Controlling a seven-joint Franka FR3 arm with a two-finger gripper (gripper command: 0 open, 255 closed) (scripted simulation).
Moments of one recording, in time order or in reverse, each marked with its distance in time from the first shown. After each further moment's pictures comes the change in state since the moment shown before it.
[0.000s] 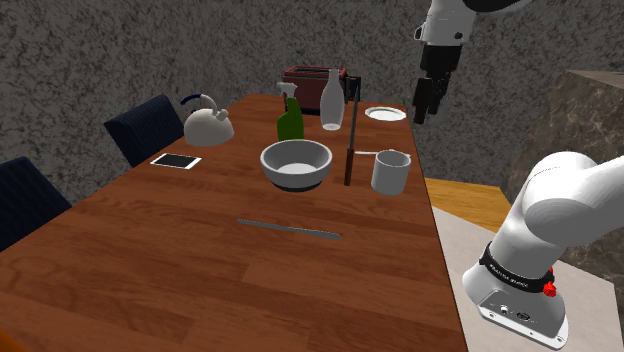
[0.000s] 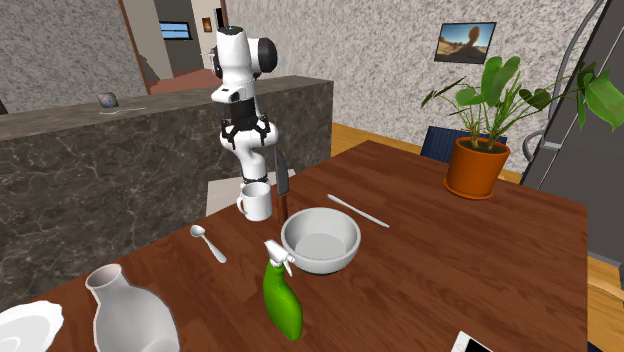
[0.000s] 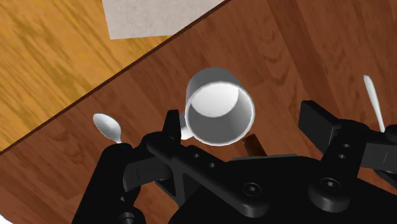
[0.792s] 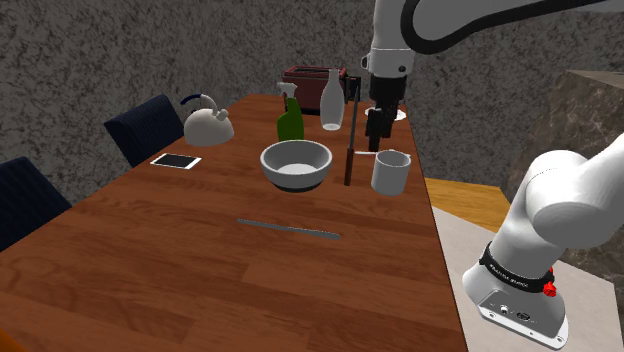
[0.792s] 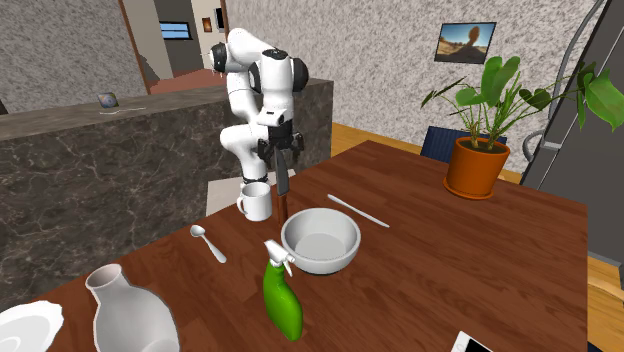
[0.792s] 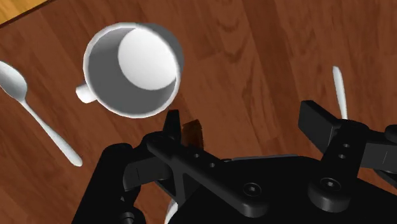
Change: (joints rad) arm 0.114 0.227 0.136 0.007 0.082 0.215 0.041
